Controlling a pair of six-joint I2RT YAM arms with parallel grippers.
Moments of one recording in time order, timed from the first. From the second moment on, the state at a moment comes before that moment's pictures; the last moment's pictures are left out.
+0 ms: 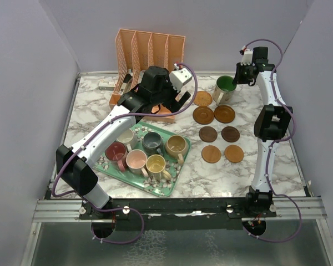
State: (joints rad) left arm -0.65 1.59 1.60 -0.46 0.10 0.25; right arm -0.08 2.43 2.37 -0.76 -0.32 -0.12
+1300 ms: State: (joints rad) left arm -0.65 1.59 1.60 -0.46 0.10 0.26; right arm -0.08 2.43 2.41 -0.76 -0.32 -0.09
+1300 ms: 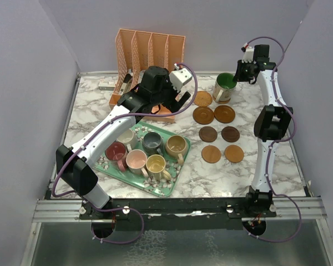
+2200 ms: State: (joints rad) left arm -0.65 1.59 1.60 -0.46 0.10 0.26; right arm -0.08 2.43 2.37 -0.76 -0.33 -0.08
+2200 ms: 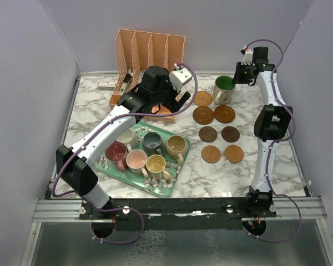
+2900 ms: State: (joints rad) left arm -0.55 1.50 1.51 -0.52 0.03 0.34; right arm -0.08 2.17 2.26 -0.71 -0.38 -0.13
